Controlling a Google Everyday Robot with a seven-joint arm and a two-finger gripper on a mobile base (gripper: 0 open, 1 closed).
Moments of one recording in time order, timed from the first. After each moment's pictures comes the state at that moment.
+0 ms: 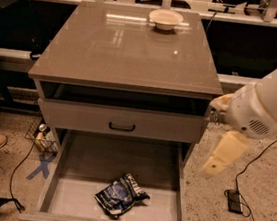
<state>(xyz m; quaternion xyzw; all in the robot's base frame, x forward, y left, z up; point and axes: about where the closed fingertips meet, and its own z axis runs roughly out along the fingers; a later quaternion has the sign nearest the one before) 0.432 -0.157 0.864 -0.59 0.77 0.11 0.19</state>
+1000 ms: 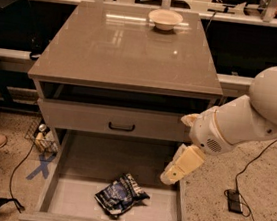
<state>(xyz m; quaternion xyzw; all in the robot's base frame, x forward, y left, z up) 0.444 -0.100 0.790 -0.56 0.78 0.18 0.23</state>
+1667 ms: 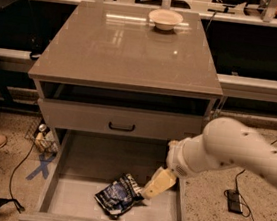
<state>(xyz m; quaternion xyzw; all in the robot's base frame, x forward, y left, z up) 0.461 -0.079 0.662 -0.52 0.81 0.16 0.22</state>
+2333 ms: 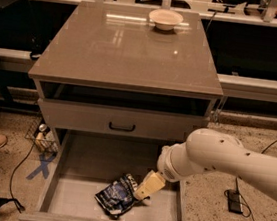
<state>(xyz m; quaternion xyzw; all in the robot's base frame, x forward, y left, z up) 0.474 -0.063 0.614 -0.51 0.82 0.15 0.22</state>
